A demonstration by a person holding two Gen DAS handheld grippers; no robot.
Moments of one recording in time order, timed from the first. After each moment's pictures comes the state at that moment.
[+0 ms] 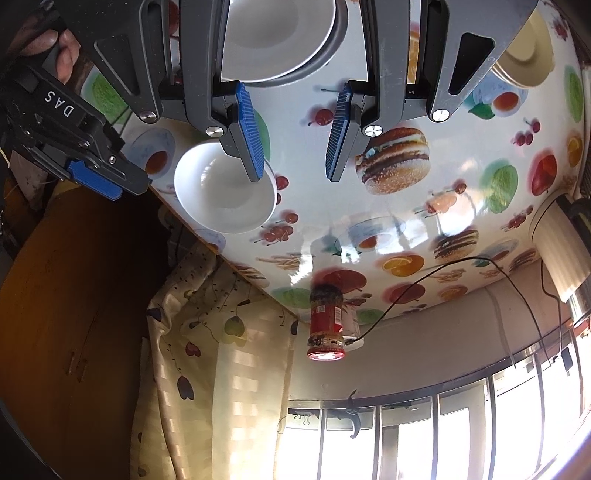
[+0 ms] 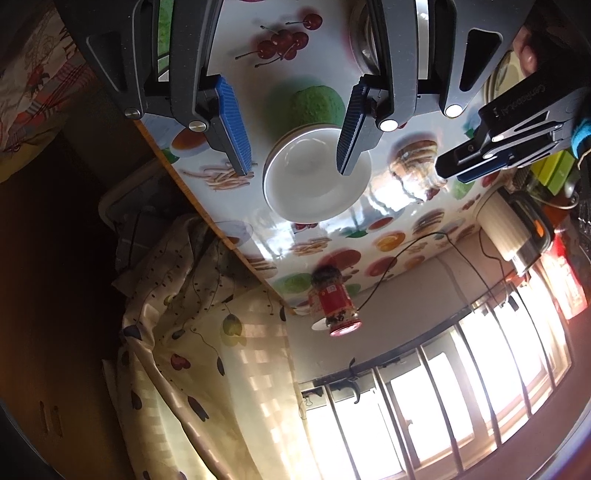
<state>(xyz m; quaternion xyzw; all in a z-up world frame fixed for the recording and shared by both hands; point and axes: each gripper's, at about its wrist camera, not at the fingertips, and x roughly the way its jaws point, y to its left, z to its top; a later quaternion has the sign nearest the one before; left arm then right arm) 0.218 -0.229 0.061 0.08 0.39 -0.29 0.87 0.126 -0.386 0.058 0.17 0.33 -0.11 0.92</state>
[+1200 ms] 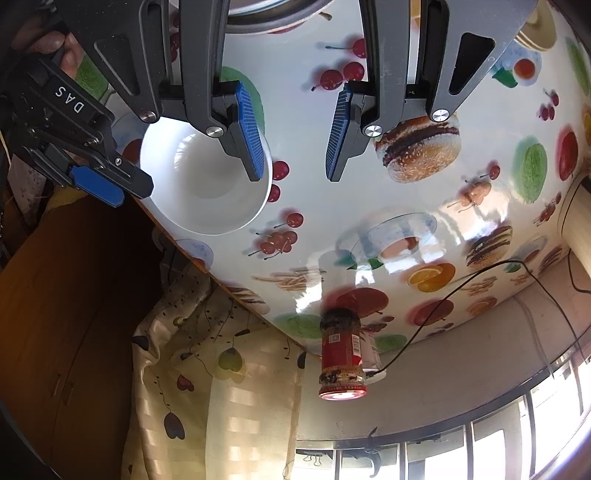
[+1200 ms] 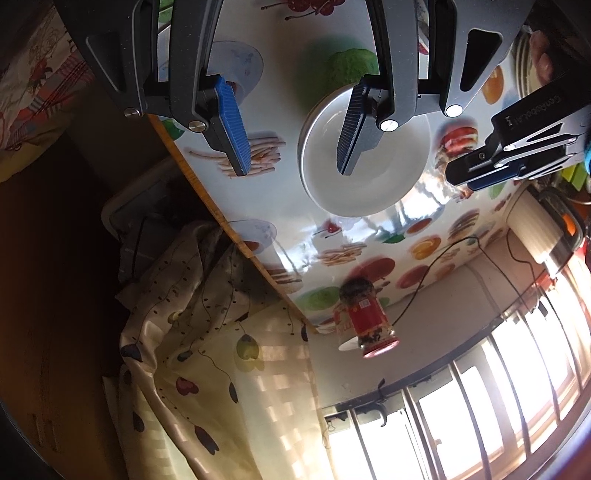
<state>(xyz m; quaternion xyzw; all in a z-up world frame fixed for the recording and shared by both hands) 0.273 -0.273 0.024 0.11 0.44 -0.29 0.84 0.180 -0.422 0.020 0.17 0.37 -0.13 0.91</state>
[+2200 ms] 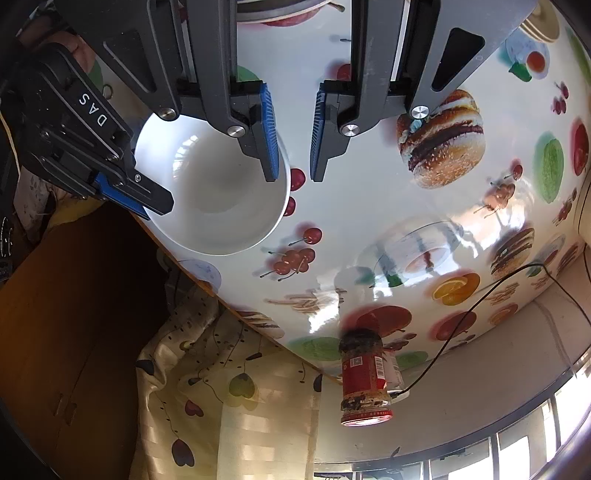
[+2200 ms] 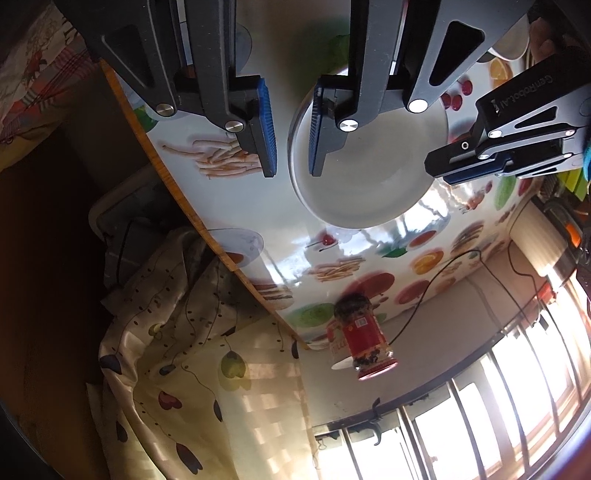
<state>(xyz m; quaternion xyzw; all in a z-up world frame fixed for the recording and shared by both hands) 0.277 -0.292 0.005 0.13 0.47 -0.31 0.82 0.200 -0.423 -0.001 0.17 0.38 -0.11 0.90</state>
